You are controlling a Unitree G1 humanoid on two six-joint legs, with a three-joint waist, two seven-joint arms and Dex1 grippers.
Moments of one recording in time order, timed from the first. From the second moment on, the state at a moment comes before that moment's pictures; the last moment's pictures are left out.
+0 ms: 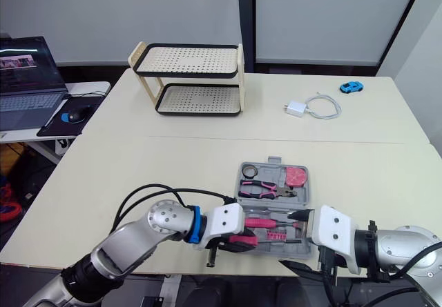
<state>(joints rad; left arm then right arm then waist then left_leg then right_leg) -0.36 0.63 -0.64 -0.45 -0.15 0.64 -0.95 0.28 -0.98 -0.22 -0.96 0.54 0.66 0.88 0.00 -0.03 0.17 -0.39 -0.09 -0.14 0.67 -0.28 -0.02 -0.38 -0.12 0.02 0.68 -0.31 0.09</state>
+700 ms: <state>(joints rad) -0.36 0.49 -0.71 -0.27 0.01 0.50 -0.94 0.34 -0.98 -0.26 -1.01 0.62 0.70 0.83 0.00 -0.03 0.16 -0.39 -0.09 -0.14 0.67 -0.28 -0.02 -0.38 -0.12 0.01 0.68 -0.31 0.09</state>
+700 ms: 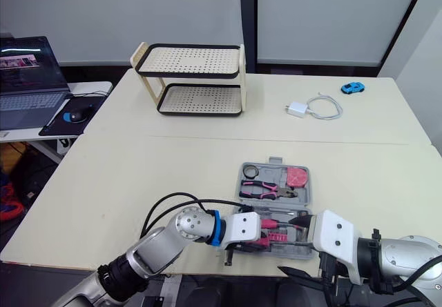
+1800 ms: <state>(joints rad) -0.35 0.46 -0.68 -0.31 -0.02 0.54 -0.96 0.33 -0.98 -0.25 -1.01 0.65 0.69 0.78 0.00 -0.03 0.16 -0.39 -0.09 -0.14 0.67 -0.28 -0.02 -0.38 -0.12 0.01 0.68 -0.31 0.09</state>
